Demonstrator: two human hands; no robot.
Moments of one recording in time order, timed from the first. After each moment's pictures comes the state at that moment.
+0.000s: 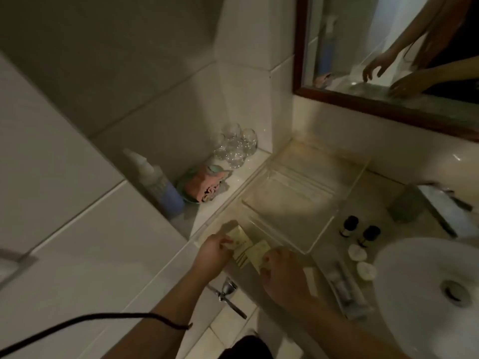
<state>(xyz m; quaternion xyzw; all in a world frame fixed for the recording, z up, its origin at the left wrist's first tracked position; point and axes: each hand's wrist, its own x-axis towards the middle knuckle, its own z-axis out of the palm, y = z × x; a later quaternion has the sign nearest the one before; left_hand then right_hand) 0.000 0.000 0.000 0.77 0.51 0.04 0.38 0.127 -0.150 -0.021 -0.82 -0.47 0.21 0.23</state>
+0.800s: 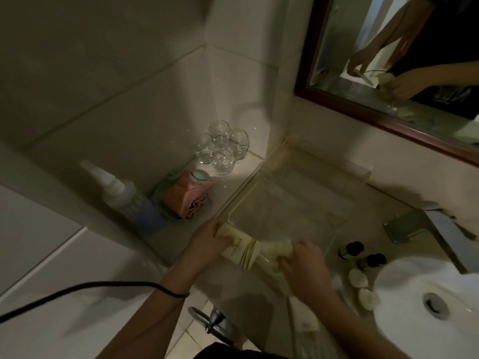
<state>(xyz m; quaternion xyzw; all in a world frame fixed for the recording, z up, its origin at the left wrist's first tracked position) 0.047 0.072 0.034 0.73 0.46 0.05 0.50 0.192 -0.106 0.038 -0.87 -0.39 0.21 0.21</state>
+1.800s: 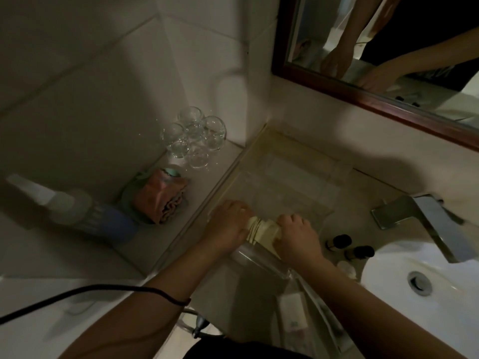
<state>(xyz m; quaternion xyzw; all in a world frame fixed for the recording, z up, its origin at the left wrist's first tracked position) 0.139 0.079 -0.026 0.97 0.18 0.02 0.17 0.256 -0.074 -0.008 -0.90 -0.38 0.21 0.06</state>
